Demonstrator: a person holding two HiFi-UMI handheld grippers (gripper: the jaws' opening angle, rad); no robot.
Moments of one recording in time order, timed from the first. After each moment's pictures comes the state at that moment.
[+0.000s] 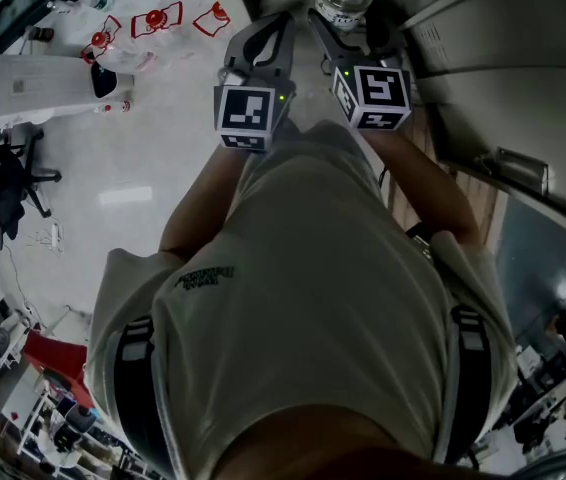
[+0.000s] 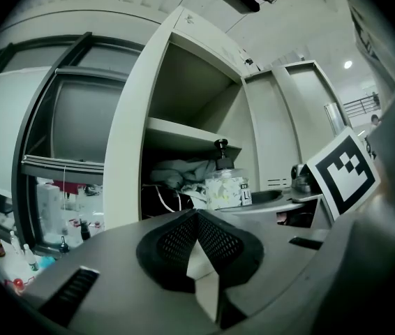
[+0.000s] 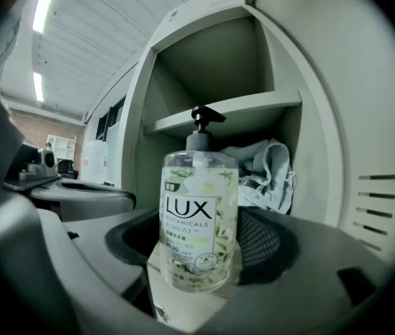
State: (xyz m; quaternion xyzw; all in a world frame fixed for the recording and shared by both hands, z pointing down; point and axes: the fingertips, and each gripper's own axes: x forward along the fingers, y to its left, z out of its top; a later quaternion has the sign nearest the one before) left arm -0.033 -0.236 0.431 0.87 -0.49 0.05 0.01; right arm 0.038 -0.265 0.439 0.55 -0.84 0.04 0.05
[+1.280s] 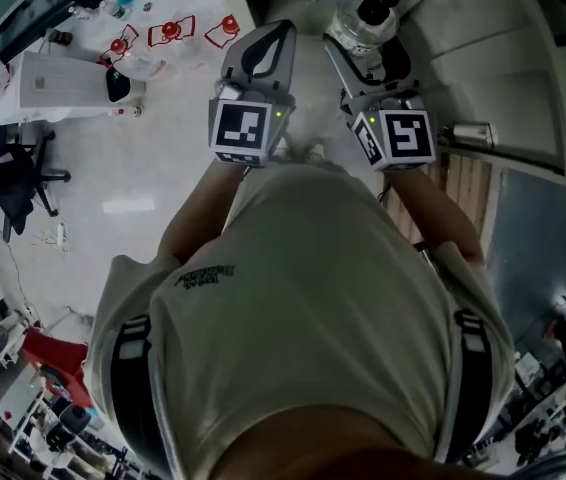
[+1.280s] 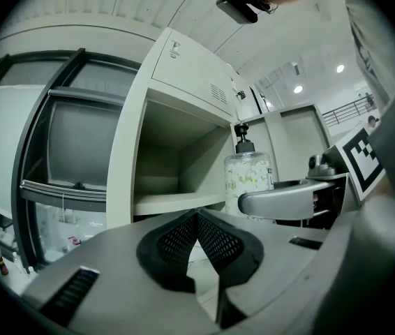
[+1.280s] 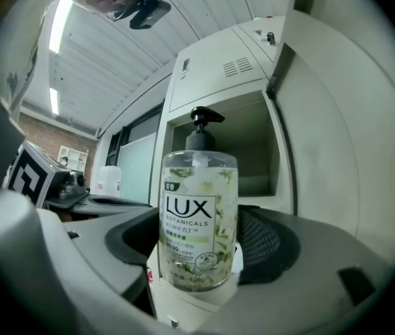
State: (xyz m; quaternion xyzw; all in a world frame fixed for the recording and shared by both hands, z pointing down) left arm -0.028 -0.190 0.305 0.88 -0.48 0.02 -0.02; right arm 0.053 -0.187 0.293 0.52 -0.86 -0.01 0.00
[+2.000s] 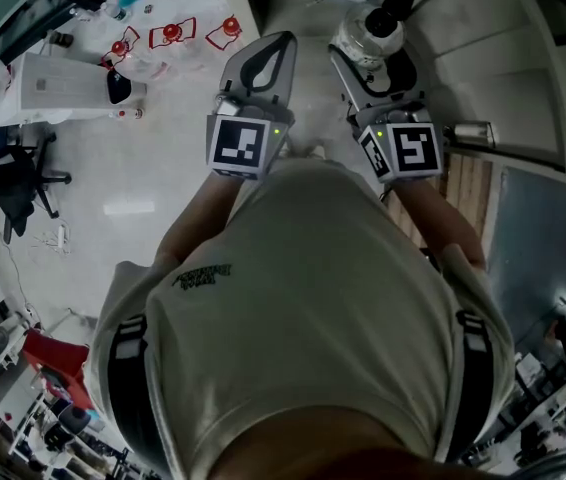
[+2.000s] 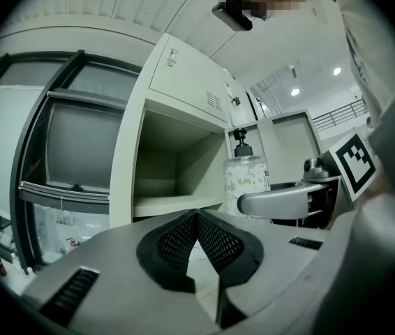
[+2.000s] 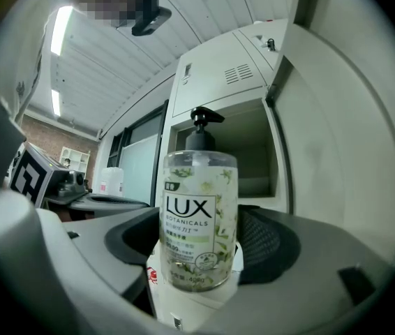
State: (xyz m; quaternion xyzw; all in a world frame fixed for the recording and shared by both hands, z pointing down) left arm -0.031 -0.178 0.301 0.88 -0.47 0.01 -0.03; right arm 0.055 -0.178 0.289 0.51 -0.86 -0.01 0.00
